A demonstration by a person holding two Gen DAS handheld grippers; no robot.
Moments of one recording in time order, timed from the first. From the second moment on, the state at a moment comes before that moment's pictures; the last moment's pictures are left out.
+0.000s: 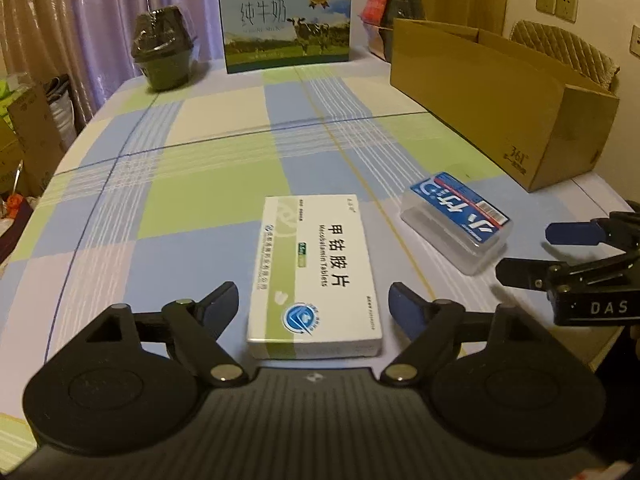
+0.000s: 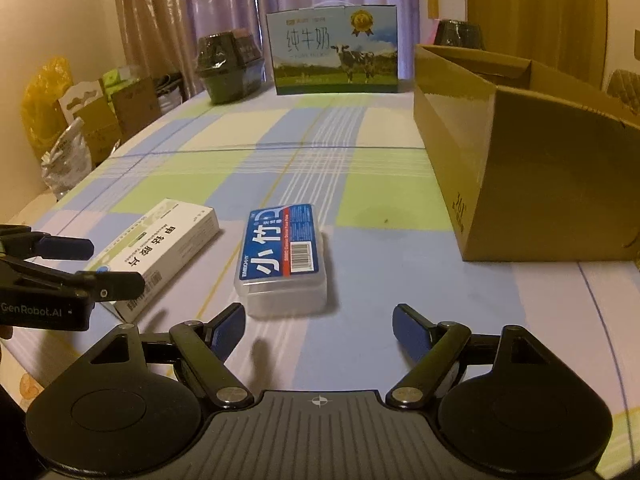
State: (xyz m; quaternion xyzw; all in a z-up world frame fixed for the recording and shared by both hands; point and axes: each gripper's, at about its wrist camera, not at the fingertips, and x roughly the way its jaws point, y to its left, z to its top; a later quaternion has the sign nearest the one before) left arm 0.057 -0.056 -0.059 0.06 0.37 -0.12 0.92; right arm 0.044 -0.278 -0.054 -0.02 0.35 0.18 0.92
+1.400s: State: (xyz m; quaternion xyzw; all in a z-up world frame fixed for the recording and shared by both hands) left arm 0.086 -0.040 -0.082 0.03 0.35 -0.11 0.93; right arm 0.101 -0.224 -0.078 -0.06 0.35 0.18 0.92
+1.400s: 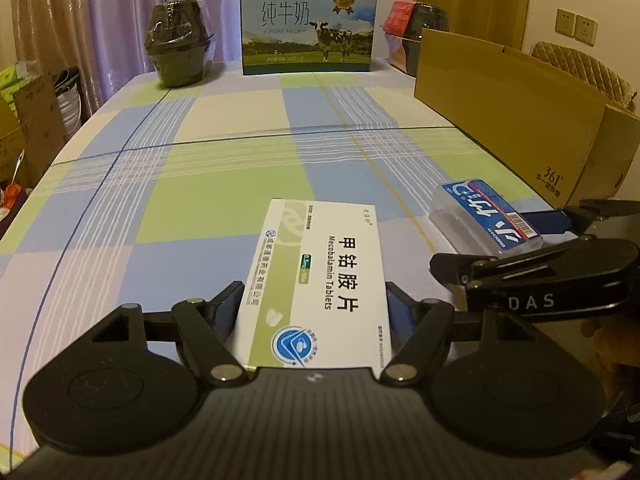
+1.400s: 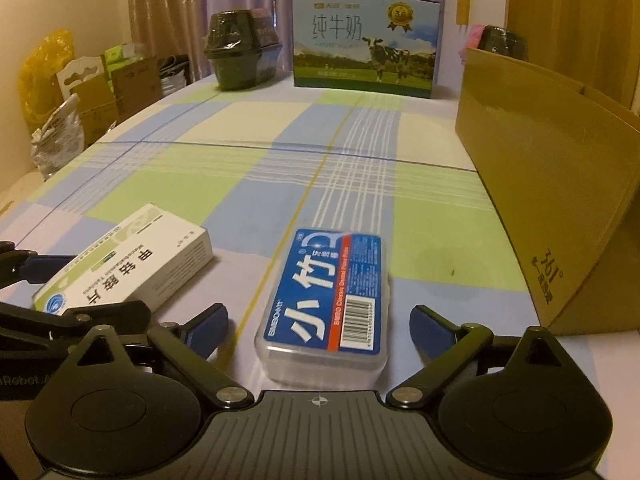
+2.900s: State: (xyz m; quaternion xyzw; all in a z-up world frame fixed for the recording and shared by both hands) left arm 0.096 -0.042 -0.085 0.04 0.35 -0.10 0.93; right arm 0.093 -0.232 -0.069 -0.06 0.35 0.16 0.92
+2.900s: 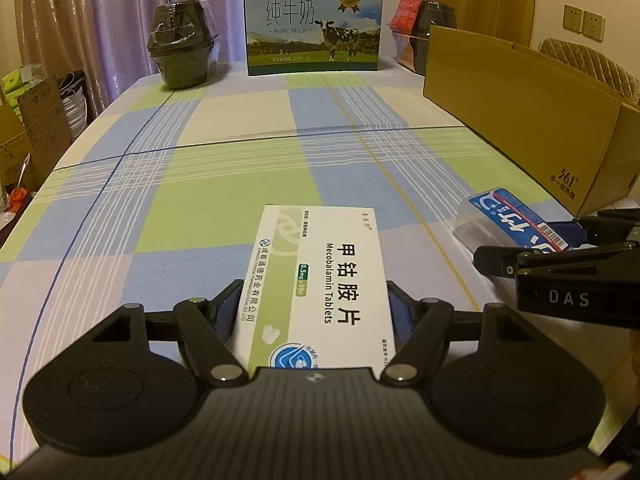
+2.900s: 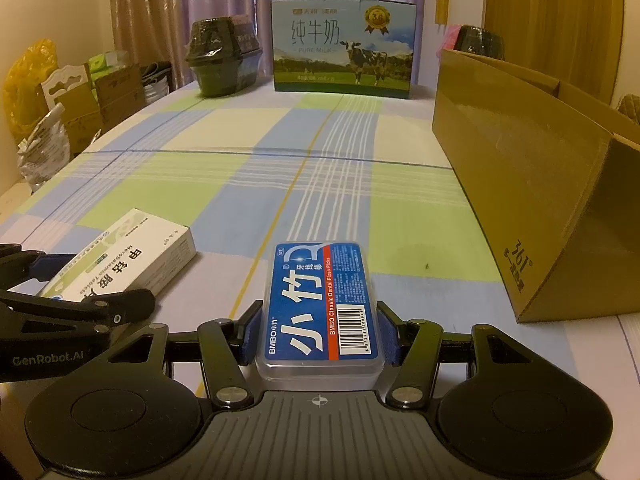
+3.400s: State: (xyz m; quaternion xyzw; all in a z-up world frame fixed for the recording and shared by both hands) left arm 0.080 -0.045 -0.077 0.04 0.35 -0.10 0.93; right arm 0.075 -0.240 -0.065 -0.05 0.35 0.15 0.92
